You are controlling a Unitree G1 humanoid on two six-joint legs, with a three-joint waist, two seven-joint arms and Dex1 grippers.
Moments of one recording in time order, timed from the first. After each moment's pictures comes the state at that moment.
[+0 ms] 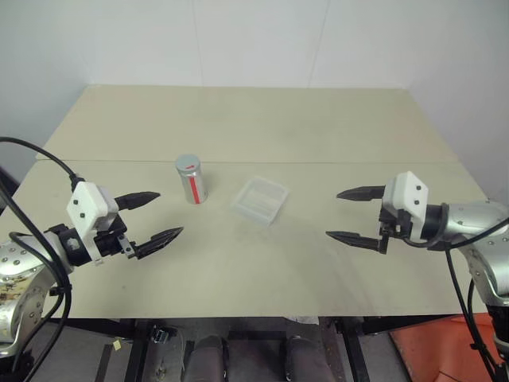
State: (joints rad) left arm 0.02 0.84 0.41 -0.44 -0.58 0.43 -0.93; right arm -0.31 -0.89 -0.09 -0.28 0.41 0.33 1.09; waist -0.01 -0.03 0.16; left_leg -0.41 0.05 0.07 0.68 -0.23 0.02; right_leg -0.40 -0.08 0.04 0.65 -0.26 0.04
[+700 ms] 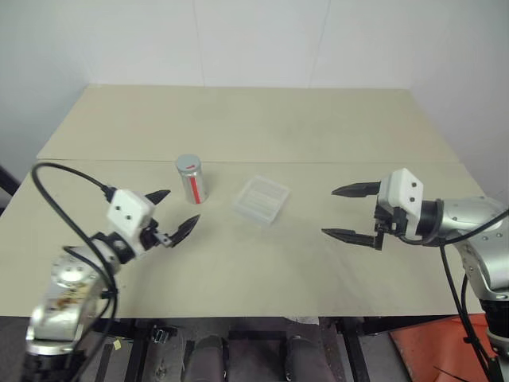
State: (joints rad) left arm -0.04 0.50 0.17 -0.44 -0.26 0.40 -0.47; right arm -0.34 -0.87 -0.06 -0.27 0.40 0.31 1.11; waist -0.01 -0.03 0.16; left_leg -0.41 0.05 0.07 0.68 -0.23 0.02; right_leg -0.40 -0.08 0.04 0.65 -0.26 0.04
